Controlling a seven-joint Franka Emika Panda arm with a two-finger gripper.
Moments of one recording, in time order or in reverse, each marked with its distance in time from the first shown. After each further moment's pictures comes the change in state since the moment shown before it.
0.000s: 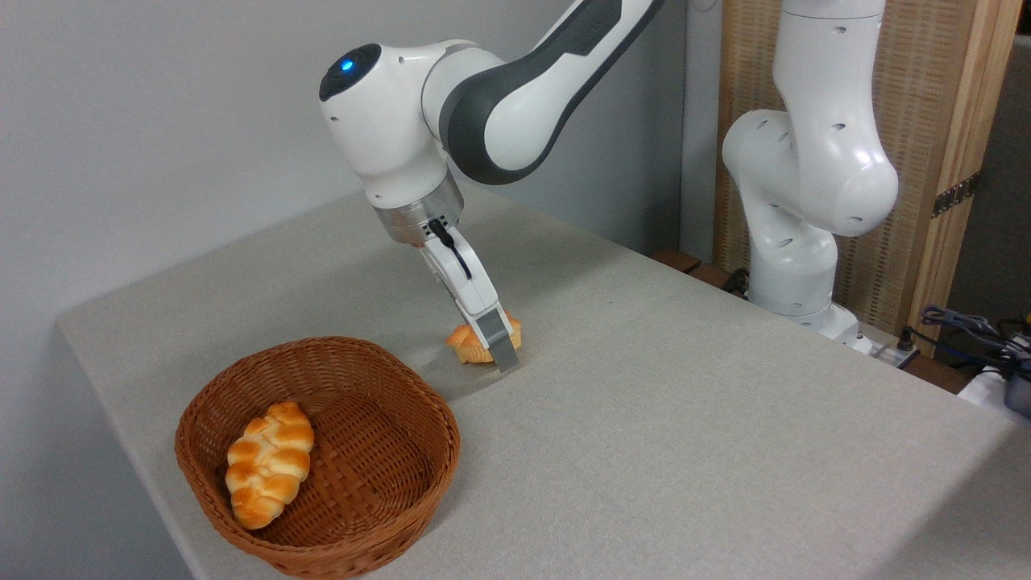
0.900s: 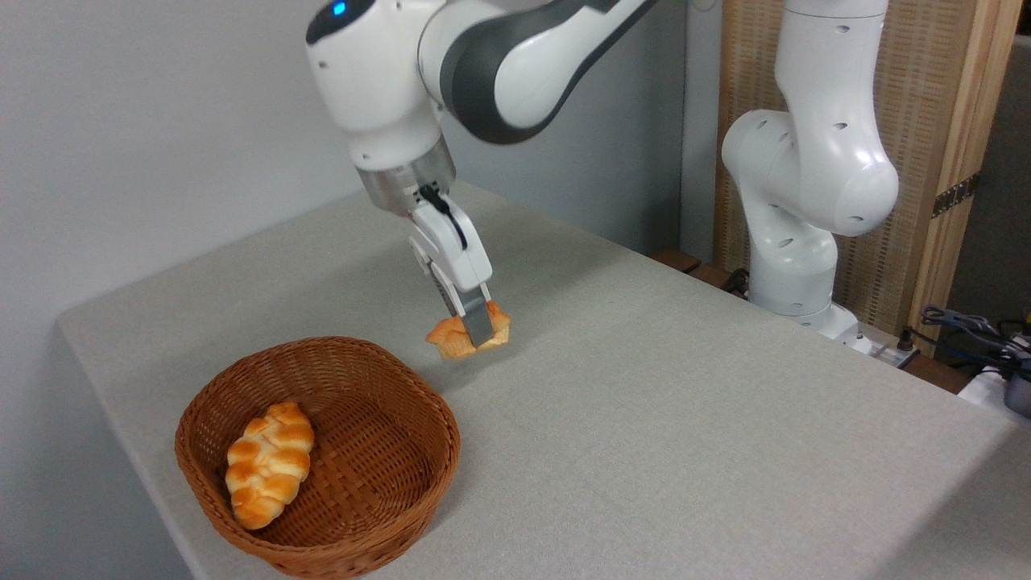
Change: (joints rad) arm 0.010 -0.023 0.074 0.131 0.000 -0.071 0.000
